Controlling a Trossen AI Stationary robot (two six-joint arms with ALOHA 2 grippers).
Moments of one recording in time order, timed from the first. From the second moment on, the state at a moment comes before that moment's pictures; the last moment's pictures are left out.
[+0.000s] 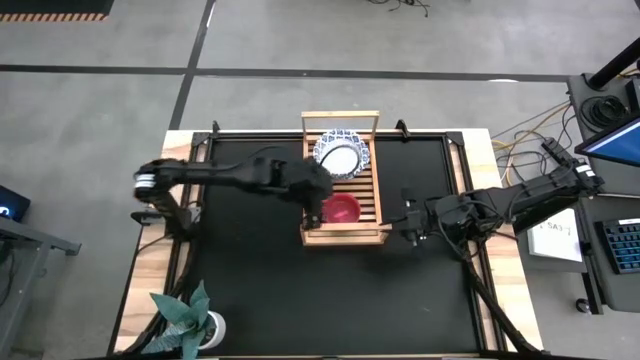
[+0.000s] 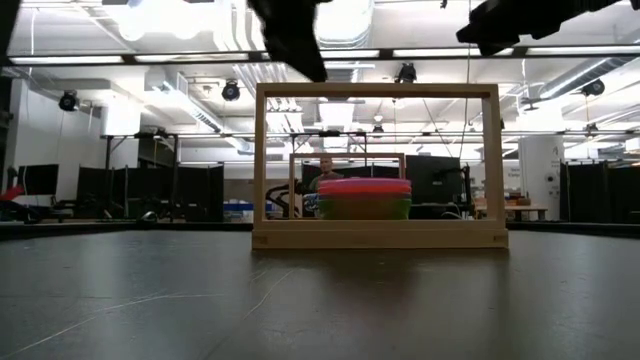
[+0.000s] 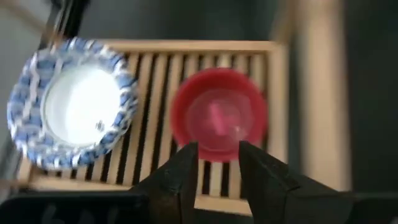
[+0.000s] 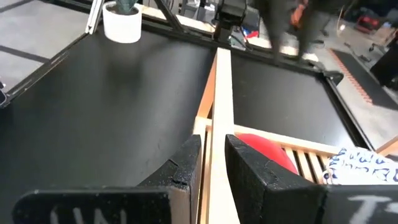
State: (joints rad) left arm 0.03 1.73 1.64 -0.86 -0.17 -0.01; right arm 0.27 0.87 0.63 -0.13 0.18 -0.14
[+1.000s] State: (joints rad) left arm -0.09 0.44 0.32 0.19 0.03 0.01; right arm 0.26 0.31 0.33 0.03 0.16 -0.23
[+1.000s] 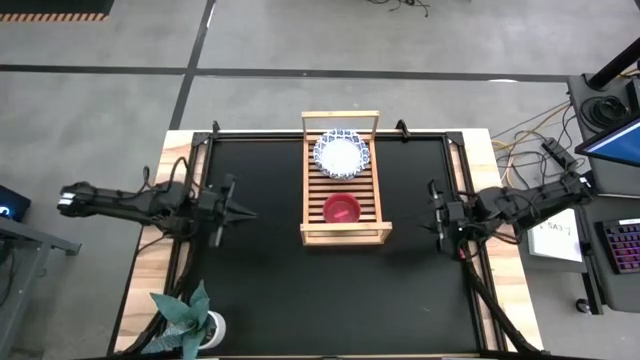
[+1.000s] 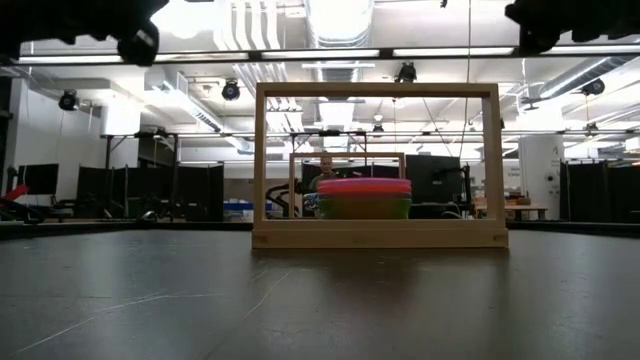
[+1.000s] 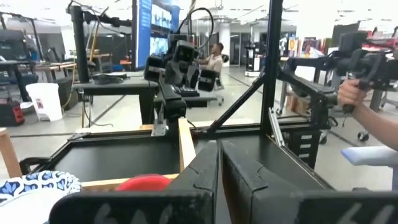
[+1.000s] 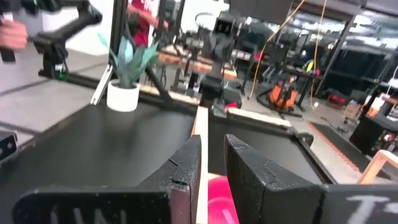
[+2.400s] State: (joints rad) left arm -0.09 0.15 0.01 0.15 -0.11 -0.33; right arm 0.25 0.02 0.01 0.07 -0.02 -0.18
